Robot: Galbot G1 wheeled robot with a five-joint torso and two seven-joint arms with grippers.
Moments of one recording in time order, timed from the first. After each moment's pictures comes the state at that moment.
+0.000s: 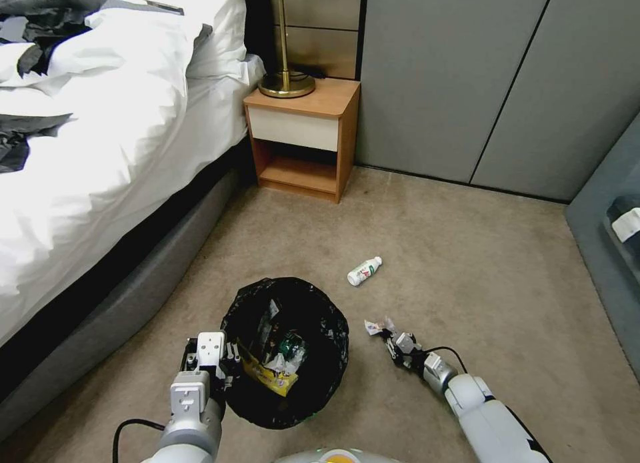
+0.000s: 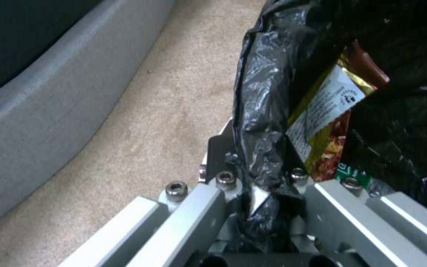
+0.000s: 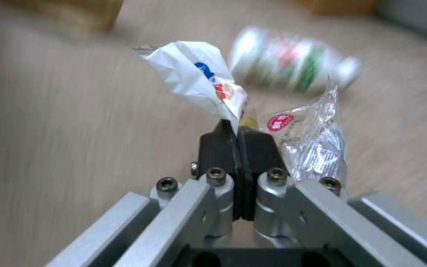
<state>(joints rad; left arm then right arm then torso) 1.85 -1.48 -0.43 -2.36 0.00 0.52 -0.20 -1.01 1.35 0.38 0.80 -0.09 0.60 -0.40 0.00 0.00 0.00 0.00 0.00</state>
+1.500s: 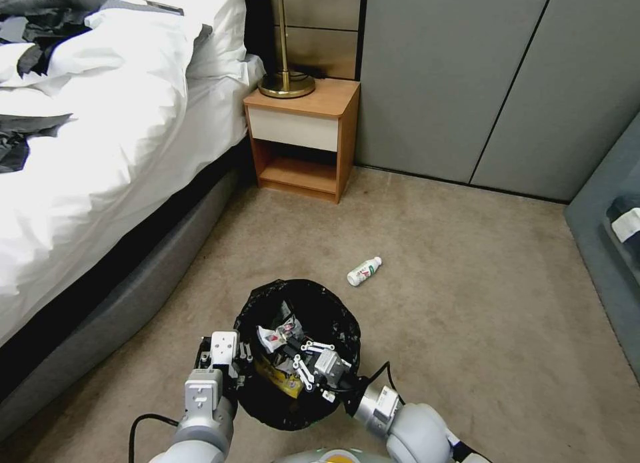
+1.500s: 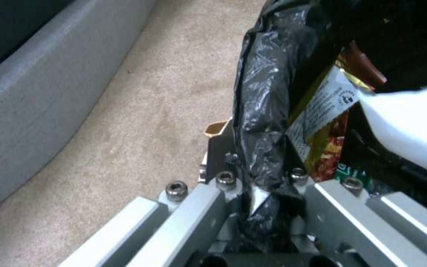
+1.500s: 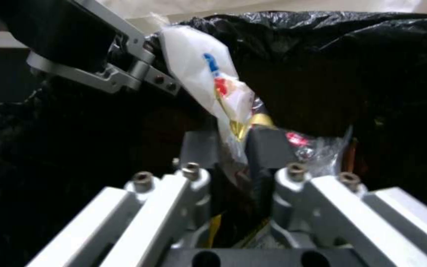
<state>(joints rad) 1.83 -1.48 -0.39 -2.35 0.01 0.52 -0.20 -1.33 1.19 -0.09 1.73 0.12 0.35 -0.34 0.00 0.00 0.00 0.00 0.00</state>
